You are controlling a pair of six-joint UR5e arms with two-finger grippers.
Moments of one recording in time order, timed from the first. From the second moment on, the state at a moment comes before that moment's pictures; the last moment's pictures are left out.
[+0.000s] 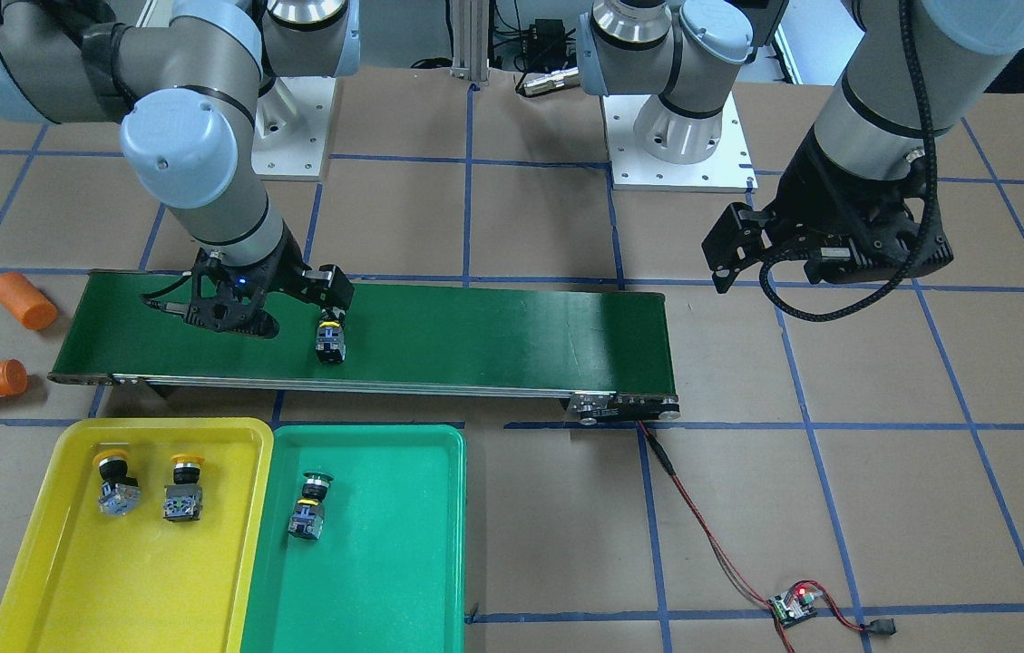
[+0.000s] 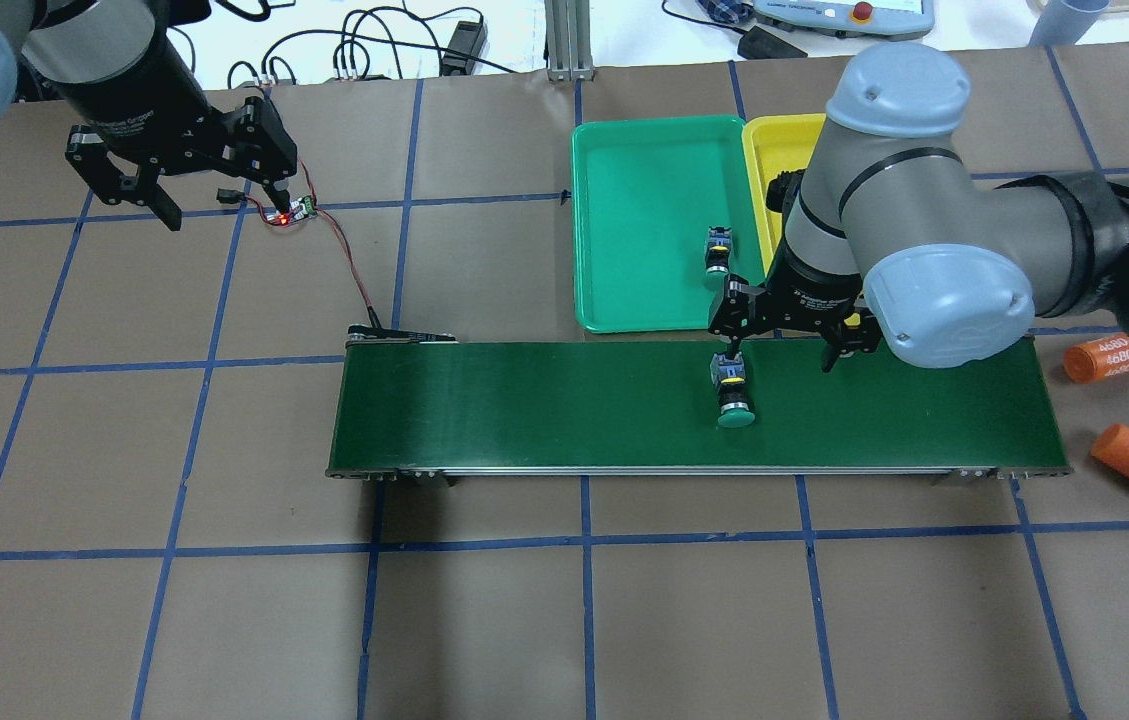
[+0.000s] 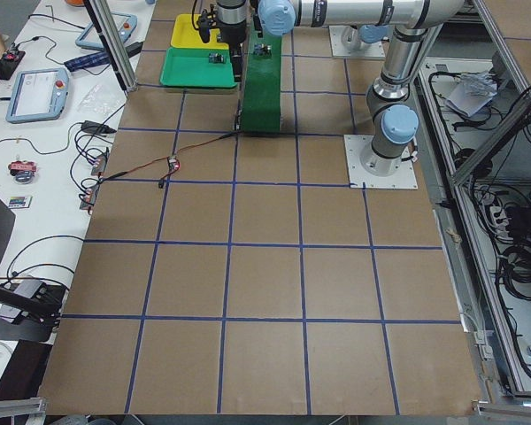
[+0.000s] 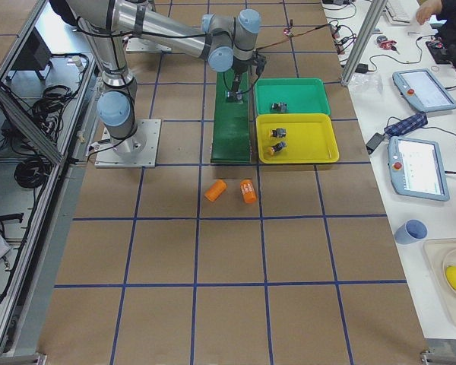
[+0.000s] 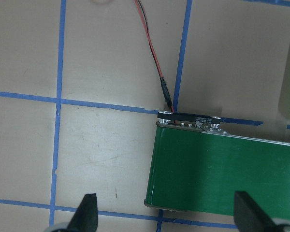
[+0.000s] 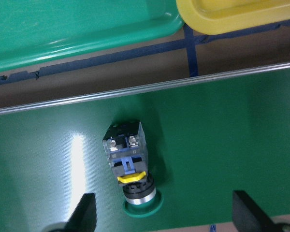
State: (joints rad) left arm -1.49 -1.66 -1.48 -1.58 1.57 -0.06; right arm 1.63 -1.43 1.89 -1.89 -1.50 0.24
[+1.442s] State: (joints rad) left arm -1.49 -1.66 -1.48 -1.58 1.57 -0.06; right arm 1.62 -1.33 1.79 -1.89 -1.54 0.31
